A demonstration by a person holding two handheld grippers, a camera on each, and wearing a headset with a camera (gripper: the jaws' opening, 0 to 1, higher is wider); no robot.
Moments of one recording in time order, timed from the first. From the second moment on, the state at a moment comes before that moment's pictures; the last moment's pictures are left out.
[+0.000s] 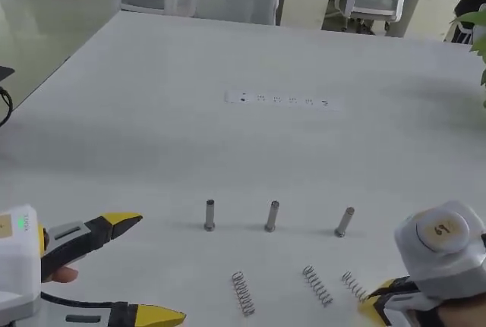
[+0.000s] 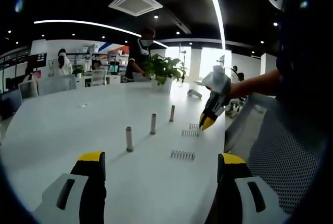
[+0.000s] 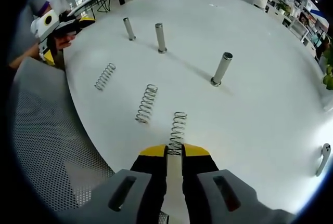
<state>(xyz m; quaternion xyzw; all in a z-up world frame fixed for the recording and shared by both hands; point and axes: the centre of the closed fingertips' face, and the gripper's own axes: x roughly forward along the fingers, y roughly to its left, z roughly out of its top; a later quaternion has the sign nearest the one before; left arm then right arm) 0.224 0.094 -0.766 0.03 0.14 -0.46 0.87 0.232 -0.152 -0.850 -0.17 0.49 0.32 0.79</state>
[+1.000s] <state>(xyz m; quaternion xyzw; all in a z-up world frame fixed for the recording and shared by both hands) 0.220 0.084 -0.761 0.04 0.13 -0.49 0.86 0.239 -0.113 -0.798 -0.21 0.44 0.38 0.79</state>
